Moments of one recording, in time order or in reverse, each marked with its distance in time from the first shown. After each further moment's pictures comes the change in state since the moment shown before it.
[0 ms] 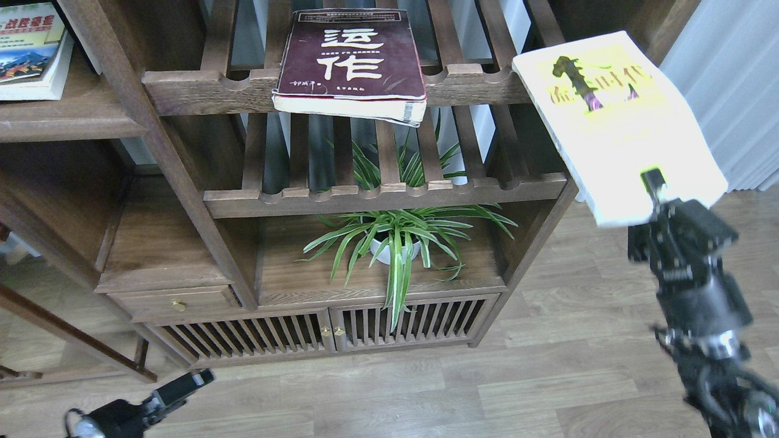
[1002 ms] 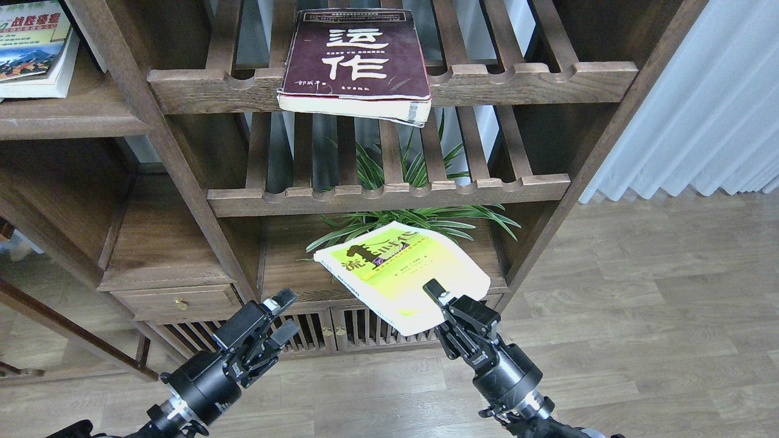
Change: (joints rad) left arm 0.176 -0.157 -0.317 -0.506 0.003 -0.001 -0.002; right arm 0.211 0.229 -0.344 -0.314 -0.257 0.002 0.000
